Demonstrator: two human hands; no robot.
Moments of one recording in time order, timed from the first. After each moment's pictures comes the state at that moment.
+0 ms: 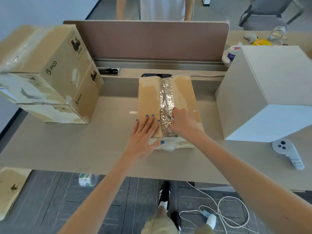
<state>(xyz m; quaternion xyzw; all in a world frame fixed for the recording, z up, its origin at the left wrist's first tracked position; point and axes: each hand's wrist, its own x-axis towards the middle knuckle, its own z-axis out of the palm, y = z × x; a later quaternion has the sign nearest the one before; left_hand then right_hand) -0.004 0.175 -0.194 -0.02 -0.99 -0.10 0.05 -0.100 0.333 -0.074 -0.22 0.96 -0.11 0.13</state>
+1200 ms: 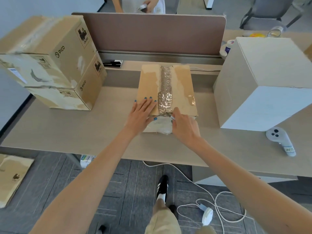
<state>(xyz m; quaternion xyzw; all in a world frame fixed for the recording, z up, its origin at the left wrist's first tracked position) -0.008 0.171 -0.188 -0.02 -1.00 -0.05 0.08 -0.031 0.382 -0.119 -0.27 0.95 -0.17 0.04</state>
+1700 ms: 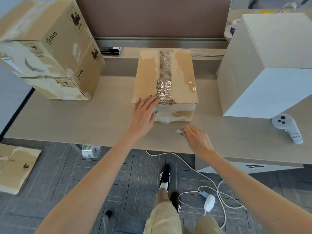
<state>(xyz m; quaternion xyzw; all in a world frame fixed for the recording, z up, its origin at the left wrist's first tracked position) 0.020 0.211 -0.199 -0.02 -0.98 -0.11 0.19 -0.014 0.458 -0.226 -0.35 0.93 -0.14 0.04</state>
